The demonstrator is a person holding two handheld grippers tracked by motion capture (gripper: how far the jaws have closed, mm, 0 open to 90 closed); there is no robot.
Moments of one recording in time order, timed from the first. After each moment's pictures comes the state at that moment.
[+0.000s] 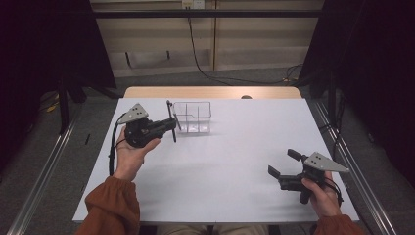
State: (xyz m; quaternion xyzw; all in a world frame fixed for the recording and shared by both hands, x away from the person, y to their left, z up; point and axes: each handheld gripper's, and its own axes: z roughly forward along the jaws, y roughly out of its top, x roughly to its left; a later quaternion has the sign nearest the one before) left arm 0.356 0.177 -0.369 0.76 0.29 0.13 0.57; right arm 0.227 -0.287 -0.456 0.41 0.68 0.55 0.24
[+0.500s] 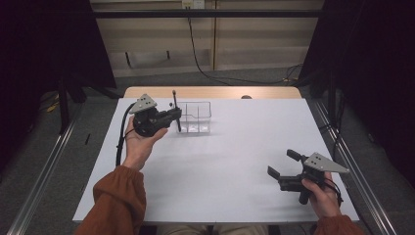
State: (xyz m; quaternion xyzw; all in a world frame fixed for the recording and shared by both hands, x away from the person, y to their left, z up) left arm 0.381 0.158 -0.365 0.75 0.30 0.16 0.57; right arm 0.225 -0.285 -0.455 0.41 0.68 0.55 0.24
